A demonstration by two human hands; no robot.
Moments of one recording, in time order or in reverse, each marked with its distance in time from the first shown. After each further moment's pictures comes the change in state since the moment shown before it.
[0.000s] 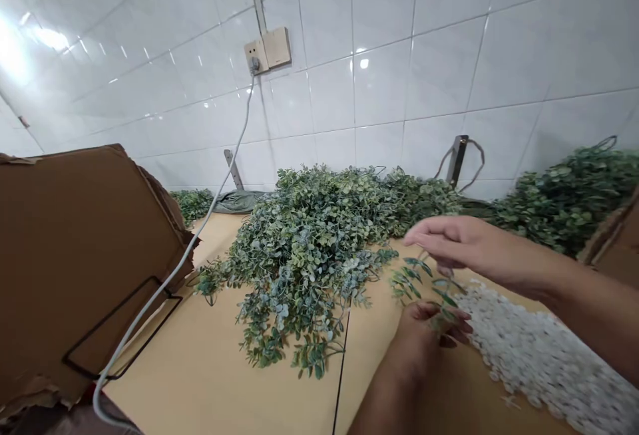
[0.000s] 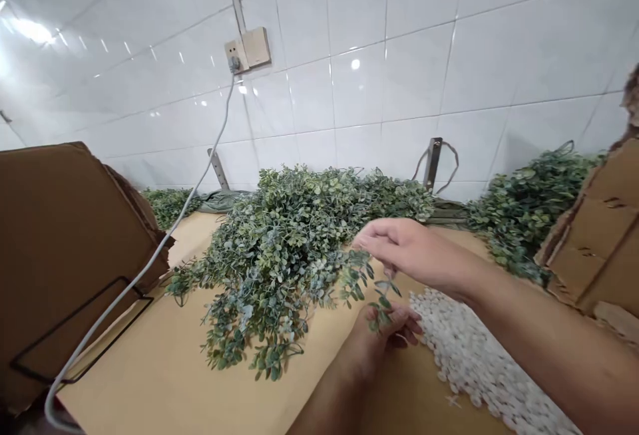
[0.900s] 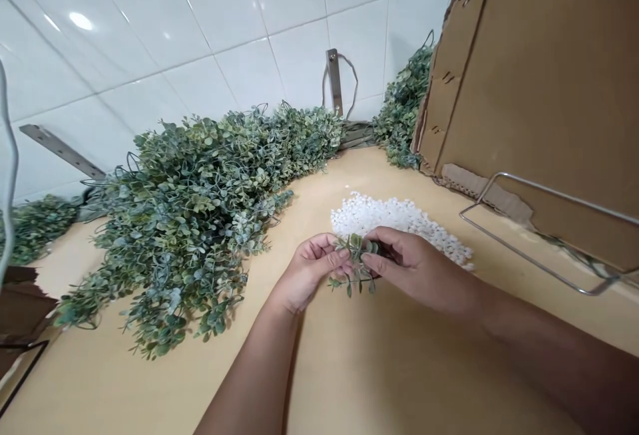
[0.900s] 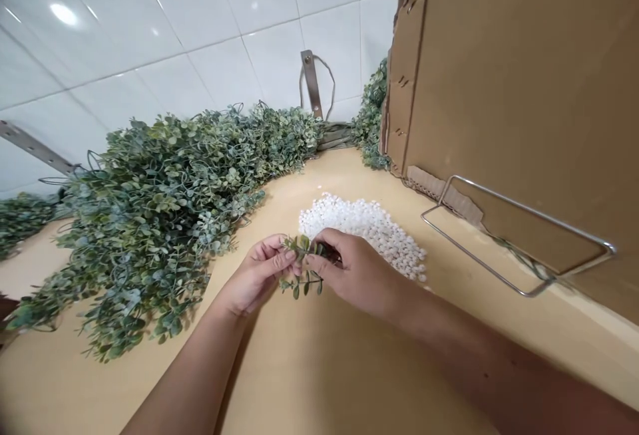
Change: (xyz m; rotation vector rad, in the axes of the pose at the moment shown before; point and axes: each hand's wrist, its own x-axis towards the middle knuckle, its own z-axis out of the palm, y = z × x) left_hand -0.027 0.006 0.014 0.255 -0.174 -0.097; right_hand -0.119 0.115 0.034 0.202 0.220 0.066
